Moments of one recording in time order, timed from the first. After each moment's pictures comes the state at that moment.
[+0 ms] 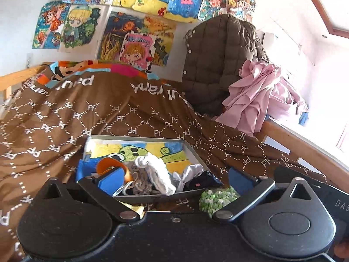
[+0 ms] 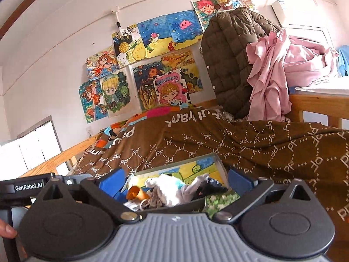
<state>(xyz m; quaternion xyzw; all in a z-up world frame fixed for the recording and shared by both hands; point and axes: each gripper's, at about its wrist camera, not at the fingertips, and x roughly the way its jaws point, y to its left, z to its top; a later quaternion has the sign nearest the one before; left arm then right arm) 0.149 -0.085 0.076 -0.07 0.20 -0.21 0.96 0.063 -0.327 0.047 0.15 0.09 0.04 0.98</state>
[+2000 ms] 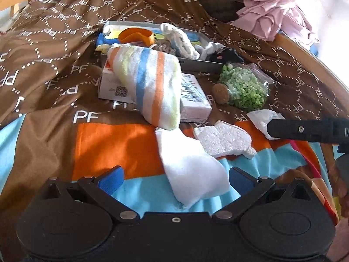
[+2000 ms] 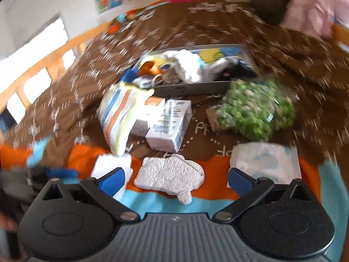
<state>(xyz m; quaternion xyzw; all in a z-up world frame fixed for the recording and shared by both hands) 0.093 -0.039 -0.054 -0.06 0.42 -0.21 0.88 0.088 -0.273 -0.023 0.03 0.38 0.12 0.92</state>
